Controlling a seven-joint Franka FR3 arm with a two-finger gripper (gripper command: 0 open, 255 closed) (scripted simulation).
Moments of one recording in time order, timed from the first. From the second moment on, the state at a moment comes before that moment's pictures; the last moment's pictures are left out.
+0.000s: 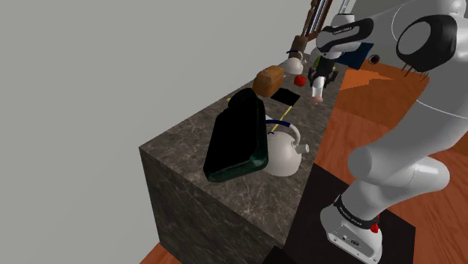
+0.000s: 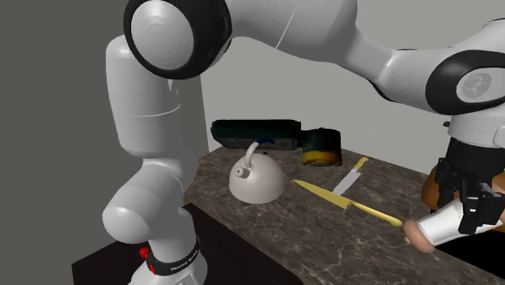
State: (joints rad) arm -0.90 0.11 0.13 -1.85 -0.15 2.03 0.23
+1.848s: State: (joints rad) arm -1.02 0.70 0.05 -1.12 -0.15 1.92 0.00
